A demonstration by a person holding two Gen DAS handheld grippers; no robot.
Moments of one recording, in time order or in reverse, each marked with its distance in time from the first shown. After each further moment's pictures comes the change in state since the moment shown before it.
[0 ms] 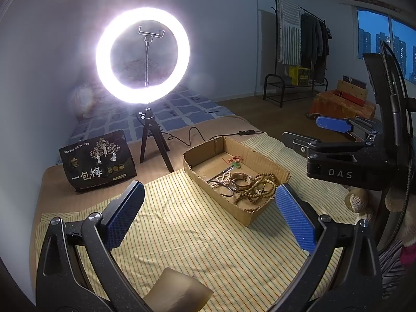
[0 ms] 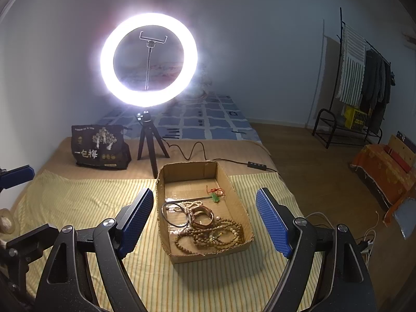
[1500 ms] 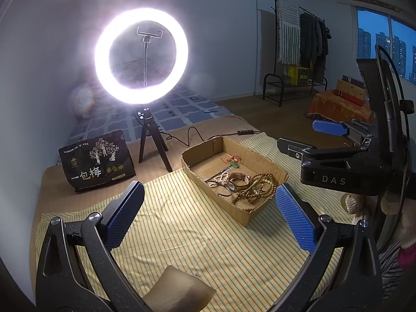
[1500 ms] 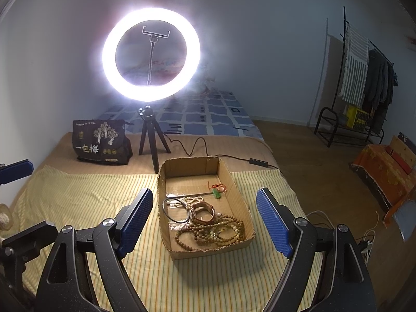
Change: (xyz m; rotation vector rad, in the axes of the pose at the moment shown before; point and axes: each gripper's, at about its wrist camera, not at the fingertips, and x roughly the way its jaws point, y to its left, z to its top) left arm -0.002 -0.004 0.002 0.000 0.003 -0.003; right arm 0.004 0.002 -0.002 -0.015 0.023 0.009
